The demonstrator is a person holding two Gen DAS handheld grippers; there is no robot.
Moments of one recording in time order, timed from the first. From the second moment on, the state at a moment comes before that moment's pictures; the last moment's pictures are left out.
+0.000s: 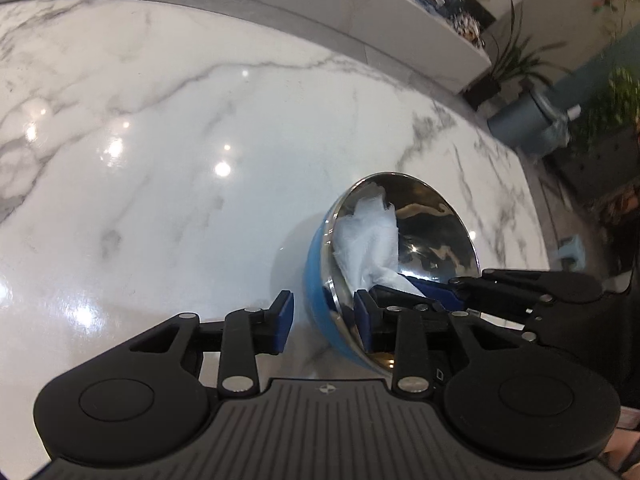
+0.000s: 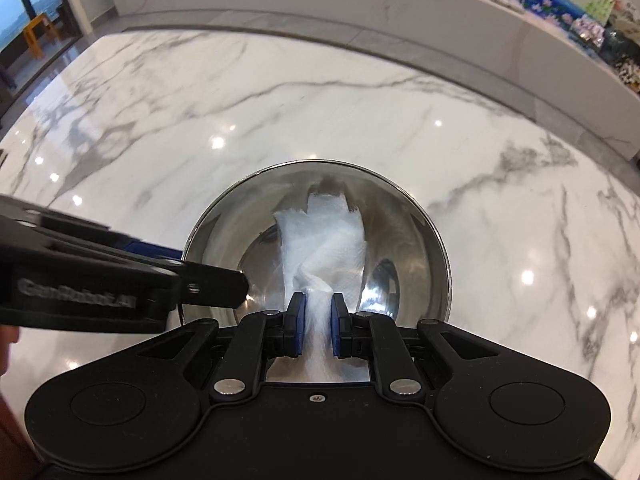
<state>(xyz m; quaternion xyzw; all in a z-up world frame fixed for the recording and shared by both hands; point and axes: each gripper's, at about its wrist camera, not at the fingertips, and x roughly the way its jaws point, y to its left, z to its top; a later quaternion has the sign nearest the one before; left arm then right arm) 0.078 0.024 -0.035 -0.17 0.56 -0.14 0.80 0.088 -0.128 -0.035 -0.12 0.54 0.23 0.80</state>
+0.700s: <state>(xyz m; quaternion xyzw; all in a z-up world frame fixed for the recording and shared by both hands) 0.071 0.008 -0.032 -0.08 0.56 -0.16 0.81 0.074 -0.119 -0.032 -0.24 0.53 0.19 0.79</state>
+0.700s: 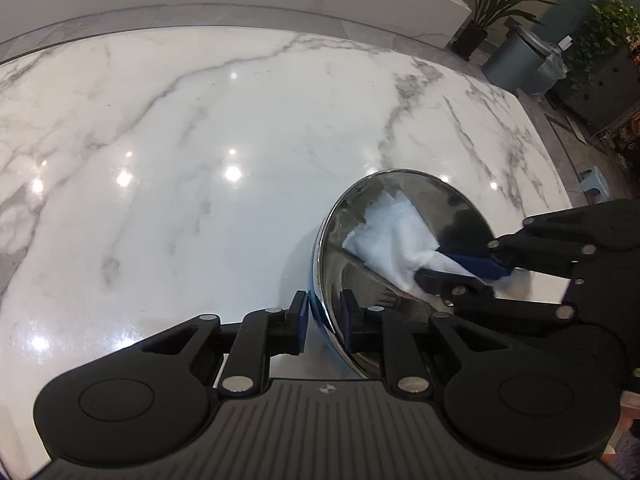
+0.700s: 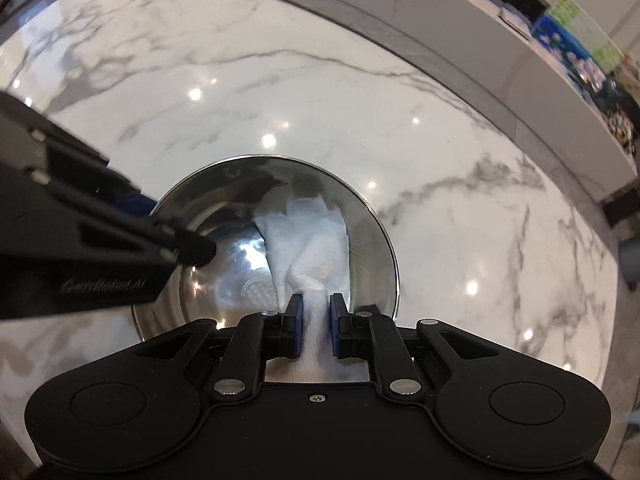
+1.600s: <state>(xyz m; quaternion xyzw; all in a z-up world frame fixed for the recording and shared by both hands) 0.068 0.002 -0.037 -0.06 0.57 -0.15 0.81 0.072 -0.130 -0.030 -0.19 0.53 0.22 0.80</state>
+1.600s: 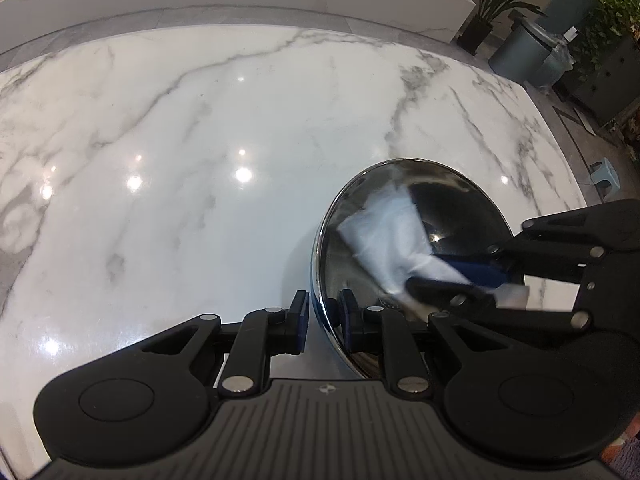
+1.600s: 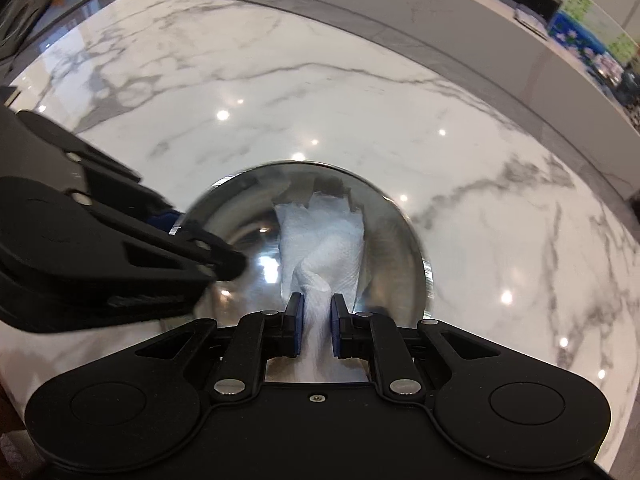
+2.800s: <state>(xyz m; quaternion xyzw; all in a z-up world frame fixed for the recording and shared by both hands) 0.068 0.002 -0.039 -0.06 0.57 -0.15 0.81 0.066 -0.125 -0.034 -0.18 0.52 0.26 0.79</state>
